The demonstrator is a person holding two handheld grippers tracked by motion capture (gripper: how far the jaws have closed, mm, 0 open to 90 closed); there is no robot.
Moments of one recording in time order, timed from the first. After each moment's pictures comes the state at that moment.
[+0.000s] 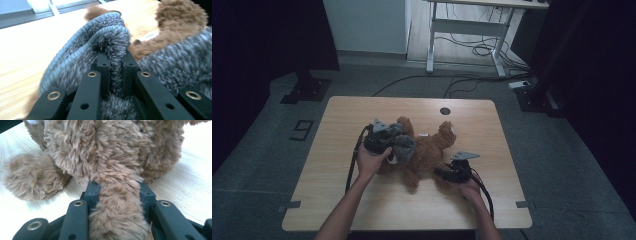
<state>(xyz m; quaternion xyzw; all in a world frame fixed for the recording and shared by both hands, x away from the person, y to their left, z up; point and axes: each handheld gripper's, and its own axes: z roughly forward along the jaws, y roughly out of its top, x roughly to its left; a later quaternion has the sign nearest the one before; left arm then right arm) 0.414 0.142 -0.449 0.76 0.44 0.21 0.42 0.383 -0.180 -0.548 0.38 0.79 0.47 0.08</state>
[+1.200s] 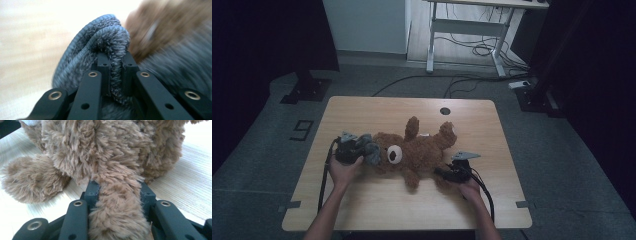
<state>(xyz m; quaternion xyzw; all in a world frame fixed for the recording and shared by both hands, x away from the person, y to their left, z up) 0.399 0.222 -0.482 0.72 0.51 0.20 0.42 0.385 -0.181 -0.551 0.38 0.79 0.48 0.07</state>
